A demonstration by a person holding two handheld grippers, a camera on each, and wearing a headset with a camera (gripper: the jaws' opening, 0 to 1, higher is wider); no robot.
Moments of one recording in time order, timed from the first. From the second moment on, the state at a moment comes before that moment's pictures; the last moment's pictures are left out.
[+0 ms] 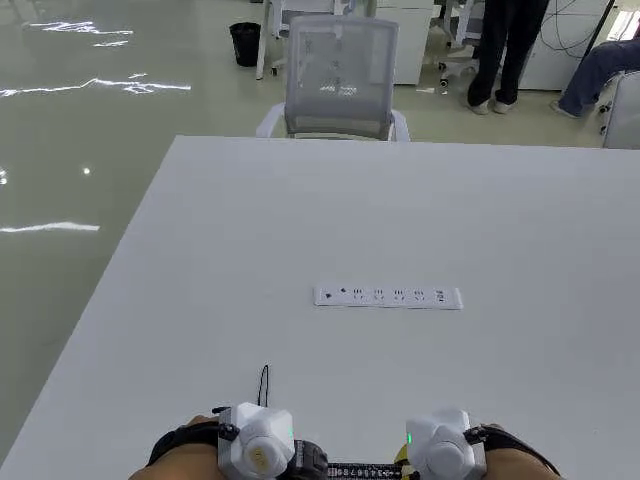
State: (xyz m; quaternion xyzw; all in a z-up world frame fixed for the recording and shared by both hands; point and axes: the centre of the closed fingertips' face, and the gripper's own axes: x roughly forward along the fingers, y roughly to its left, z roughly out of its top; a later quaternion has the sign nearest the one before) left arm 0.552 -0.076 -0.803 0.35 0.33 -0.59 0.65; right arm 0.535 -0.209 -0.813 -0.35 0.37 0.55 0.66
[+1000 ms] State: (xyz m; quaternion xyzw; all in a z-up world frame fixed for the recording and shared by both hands) left arm 0.552 -0.076 -0.804 0.36 0.33 -0.59 0.65; right arm 0.531 -0.241 -0.815 -0.35 0.38 0.54 0.66
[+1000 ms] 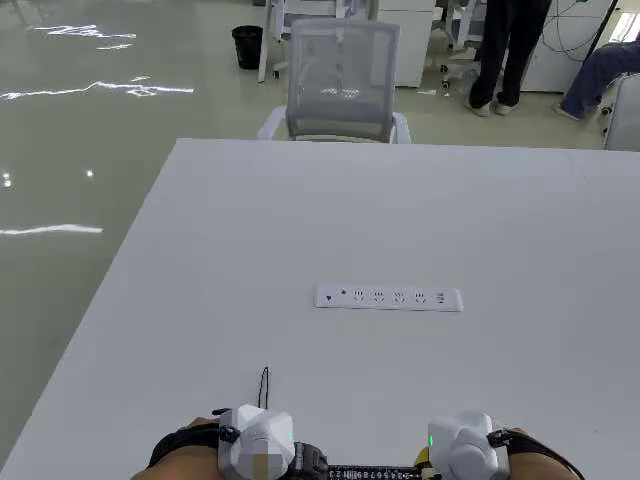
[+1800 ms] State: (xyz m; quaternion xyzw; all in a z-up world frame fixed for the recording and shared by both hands) left arm 0.551 -0.075 -0.804 0.36 0.33 -0.58 0.65; right arm 0.533 -0.258 -0.816 -0.35 0.39 0.53 0.67
